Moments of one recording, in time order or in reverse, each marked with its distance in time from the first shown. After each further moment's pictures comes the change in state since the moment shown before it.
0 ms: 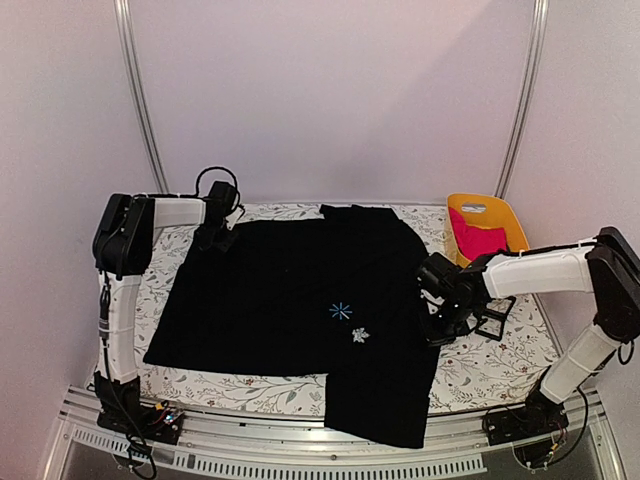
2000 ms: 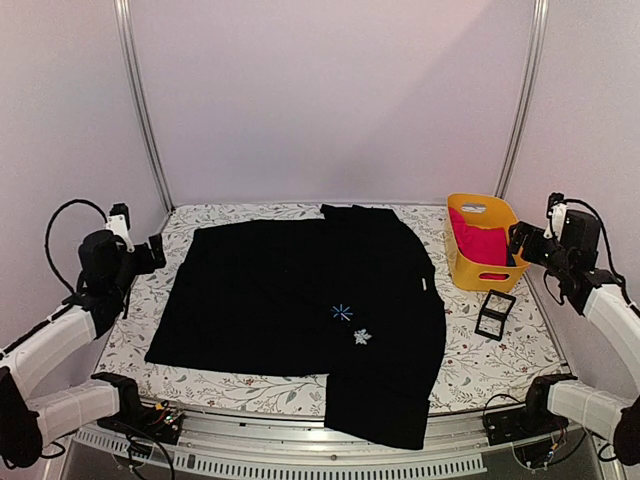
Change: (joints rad) left arm 0.187 -1.412 -1.268 0.669 0.139 -0.388; right arm -0.776 -0.705 -0.204 0.580 0.011 -0.312
